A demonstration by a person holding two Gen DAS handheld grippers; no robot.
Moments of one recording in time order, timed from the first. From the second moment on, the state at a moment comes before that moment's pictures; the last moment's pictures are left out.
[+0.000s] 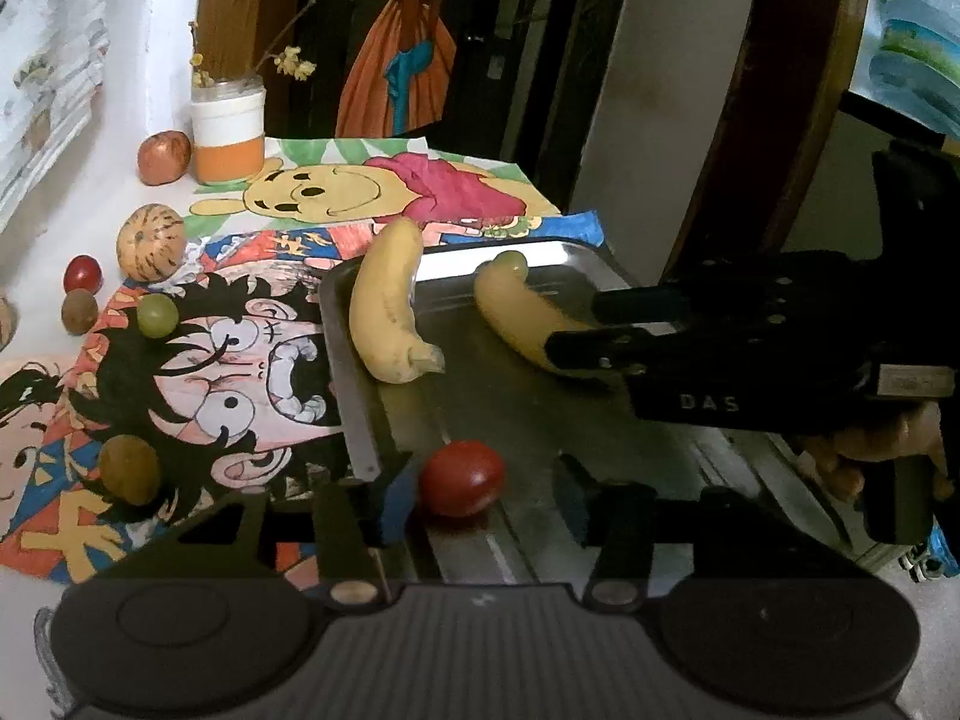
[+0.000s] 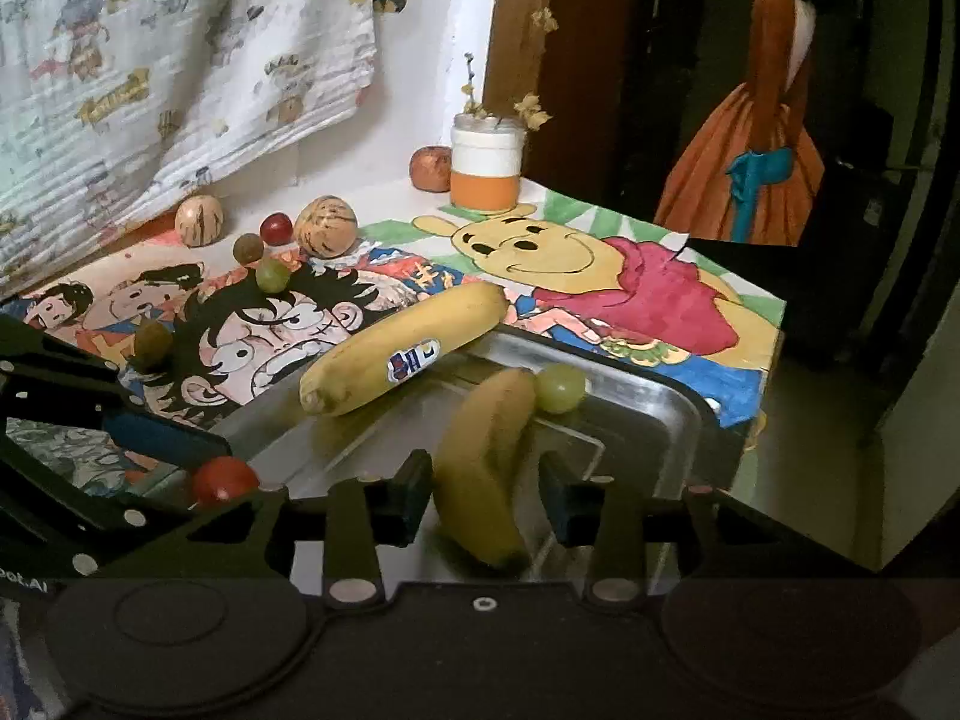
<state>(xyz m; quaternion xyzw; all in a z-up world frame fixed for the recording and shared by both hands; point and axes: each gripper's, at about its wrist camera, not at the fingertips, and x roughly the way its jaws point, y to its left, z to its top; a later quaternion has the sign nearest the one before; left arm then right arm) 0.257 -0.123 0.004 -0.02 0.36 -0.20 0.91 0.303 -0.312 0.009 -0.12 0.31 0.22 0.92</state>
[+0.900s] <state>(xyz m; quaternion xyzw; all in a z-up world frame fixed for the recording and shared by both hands) 0.124 -0.065 0.053 -0.07 0.32 -0.09 0.94 0.123 -0.315 0.084 -0.07 0.32 0.18 0.93</state>
